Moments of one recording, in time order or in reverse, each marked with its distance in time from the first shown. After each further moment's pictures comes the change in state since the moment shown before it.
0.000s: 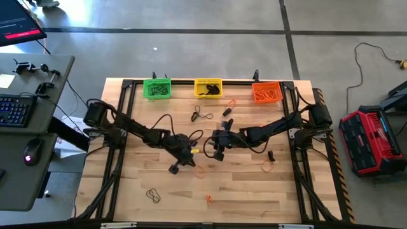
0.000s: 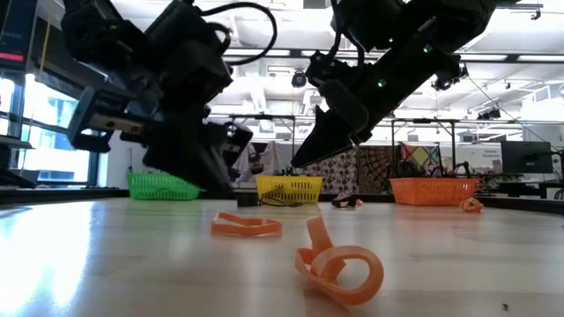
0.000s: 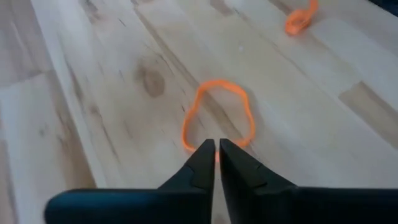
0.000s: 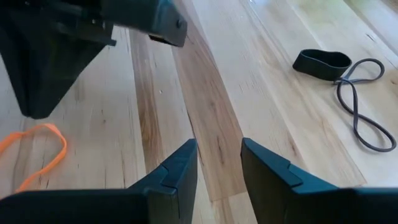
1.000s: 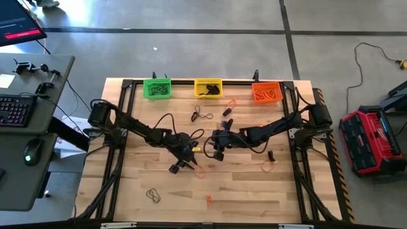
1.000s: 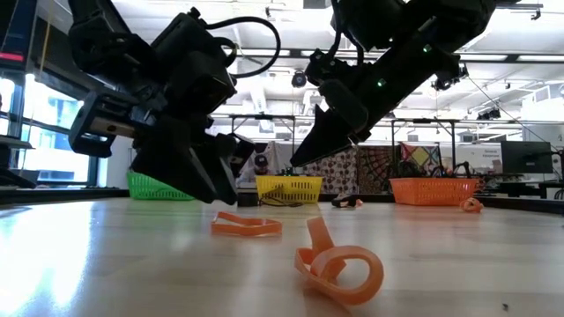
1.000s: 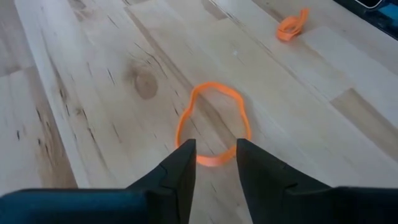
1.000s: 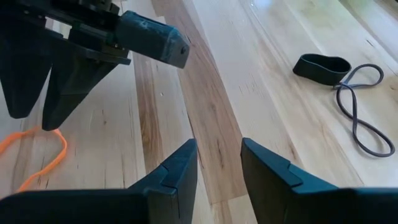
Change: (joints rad) left arm 0.029 0.051 0.001 0.057 0.092 -0.027; right arm -0.001 0.000 0.000 0.009 0.000 -0.018
